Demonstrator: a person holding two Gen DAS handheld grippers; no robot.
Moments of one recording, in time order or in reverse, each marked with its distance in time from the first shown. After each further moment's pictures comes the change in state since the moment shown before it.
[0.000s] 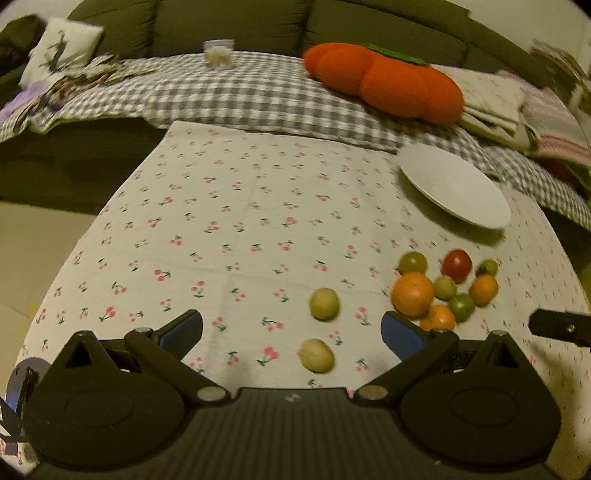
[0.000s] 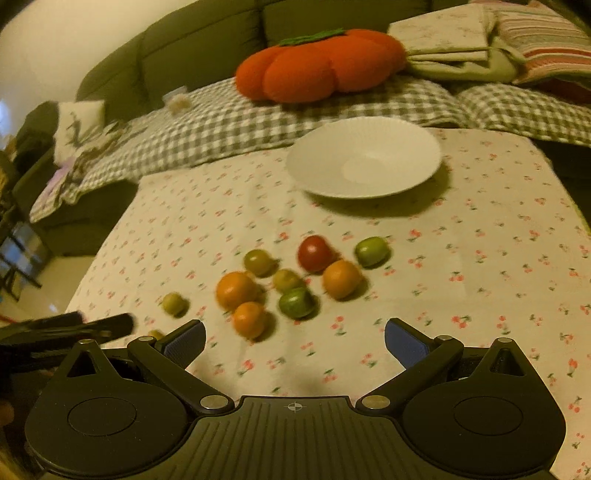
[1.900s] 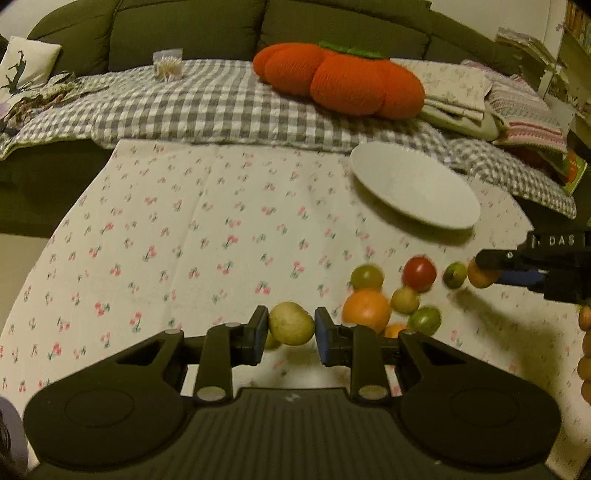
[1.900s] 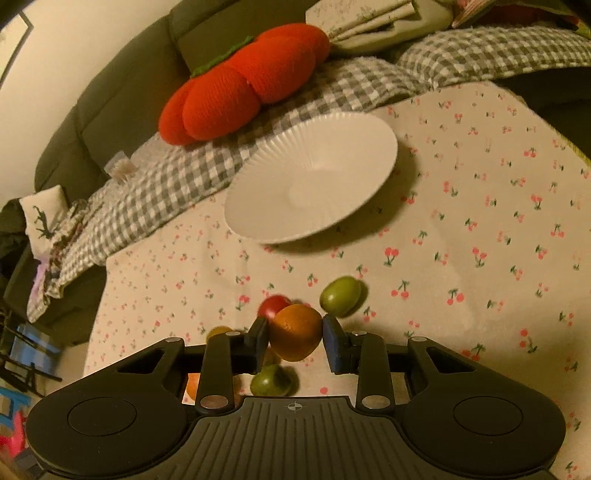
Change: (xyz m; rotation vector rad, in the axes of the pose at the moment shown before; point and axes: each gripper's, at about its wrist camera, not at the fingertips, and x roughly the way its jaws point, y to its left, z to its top) left arm 0.022 -0.042 0.022 0.092 -0.020 -0.095; right arm 0.048 -0.051 0.037 0.314 -0.028 0.038
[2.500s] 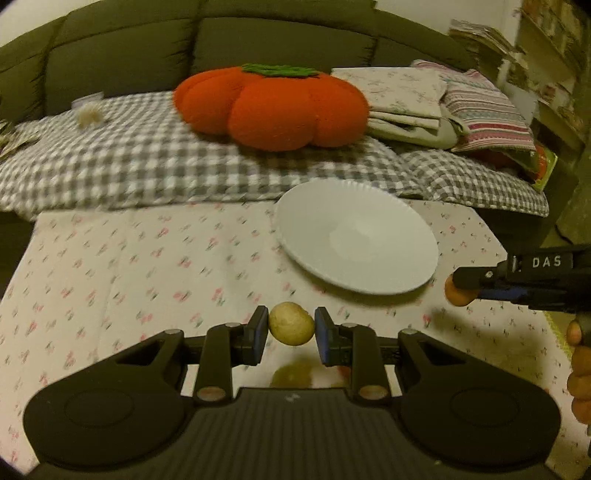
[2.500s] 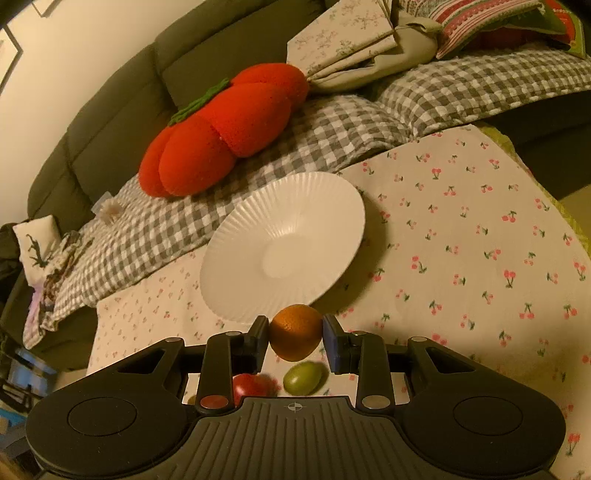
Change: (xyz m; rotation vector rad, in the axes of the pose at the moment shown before) left arm 0.048 -0.066 0.067 0.126 -0.040 -0.103; right arm -0.005 -0.027 0.059 0.017 -0.057 -0.015
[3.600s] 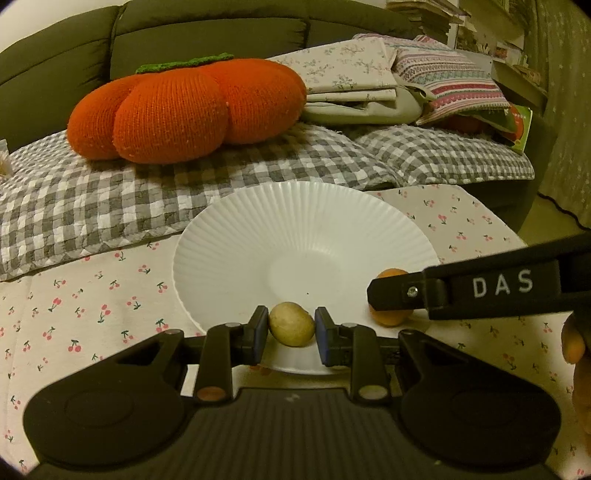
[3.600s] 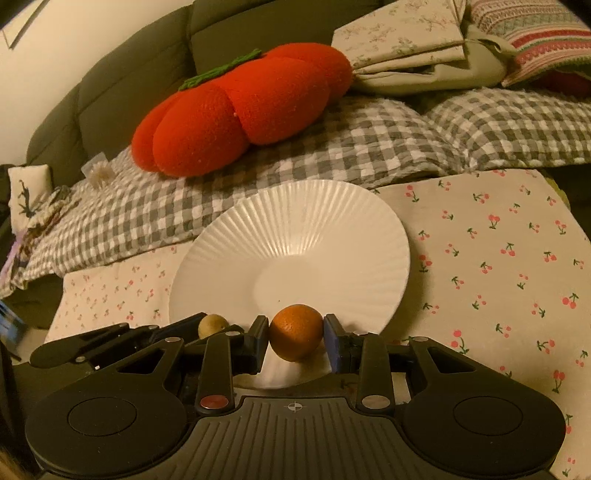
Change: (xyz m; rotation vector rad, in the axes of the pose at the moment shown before) left arm 0.111 -0.046 0.018 0.191 -0.036 -0.076; right arm 0.077 0.019 0.023 -0.210 0.006 -0.028
